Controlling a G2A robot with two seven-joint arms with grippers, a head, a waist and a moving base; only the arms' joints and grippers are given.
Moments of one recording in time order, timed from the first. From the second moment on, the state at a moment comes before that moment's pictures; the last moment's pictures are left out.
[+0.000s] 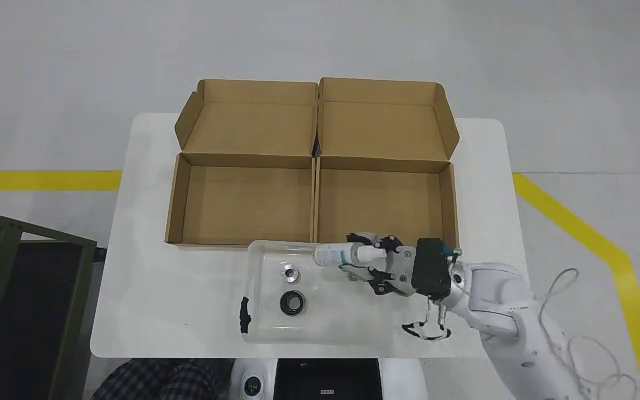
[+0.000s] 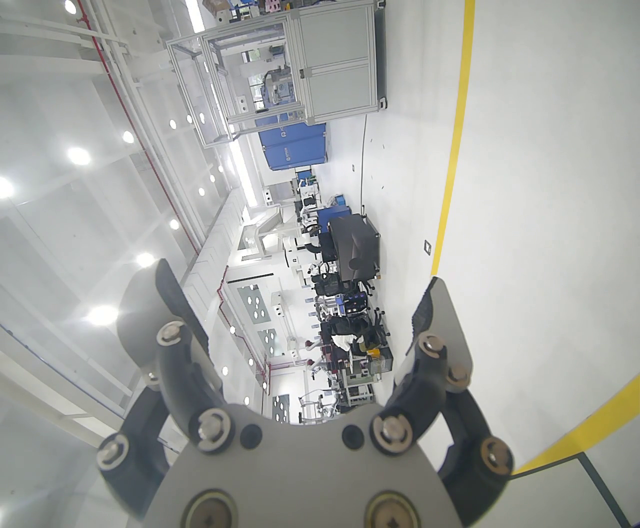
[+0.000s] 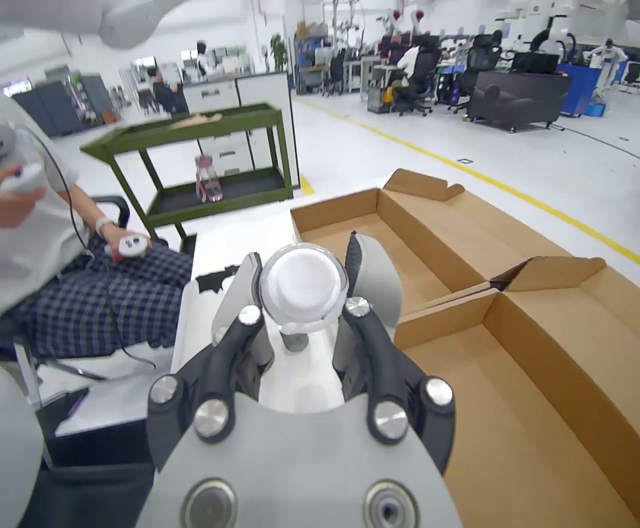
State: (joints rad) left arm -0.01 -0.37 -0.75 -1.25 2.03 -0.40 0.22; right arm -1.42 -1.07 1.26 -1.94 -0.97 -0.84 0.03
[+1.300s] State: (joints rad) left arm -0.01 -0.37 -0.75 -1.25 2.03 -0.40 0.22; right arm -1.29 -1.11 1.20 -1.86 -0.91 -0.56 0.03
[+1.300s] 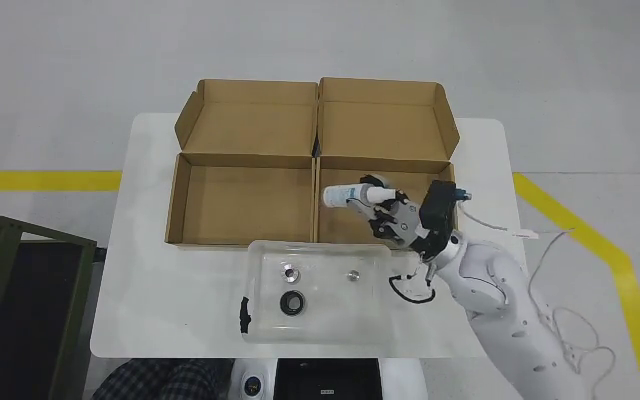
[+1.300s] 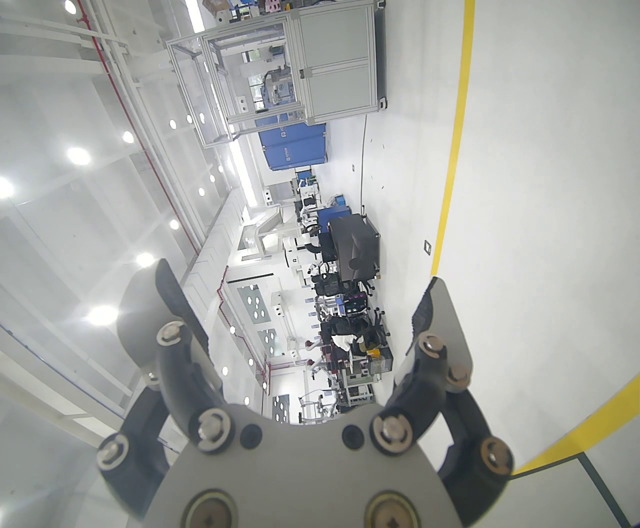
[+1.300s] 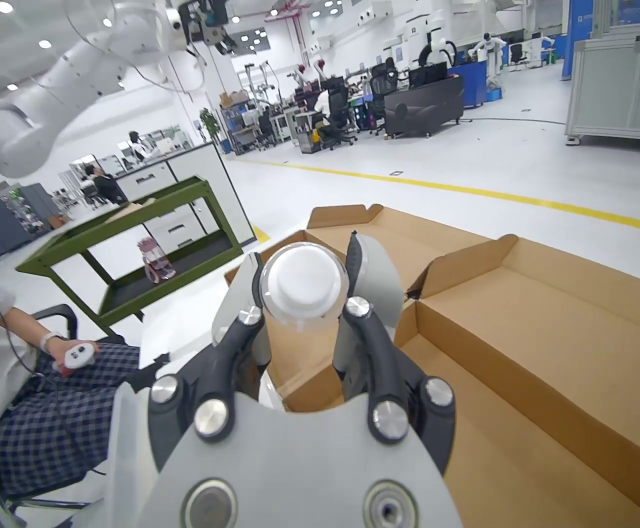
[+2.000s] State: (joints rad) left arm -0.01 -0.37 -0.75 -1.25 2.03 -0.40 0.22; right arm -1.08 -1.16 1.02 -1.70 -1.19 -0.38 0.22
